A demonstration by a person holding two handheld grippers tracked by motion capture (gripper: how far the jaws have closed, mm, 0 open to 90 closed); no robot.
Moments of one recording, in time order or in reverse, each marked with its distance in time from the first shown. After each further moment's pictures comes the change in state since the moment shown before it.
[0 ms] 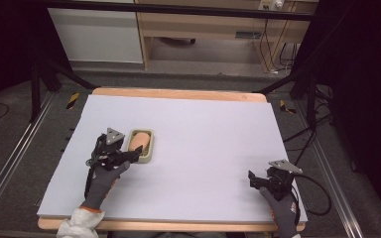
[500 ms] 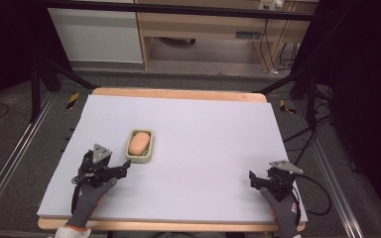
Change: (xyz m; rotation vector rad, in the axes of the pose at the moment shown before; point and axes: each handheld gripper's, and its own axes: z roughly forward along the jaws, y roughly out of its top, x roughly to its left) left arm 0.015 -0.047 -0.022 0.018 0.026 0.018; right arm -0.001 -0.001 -0.001 0.008 -0.006 0.008
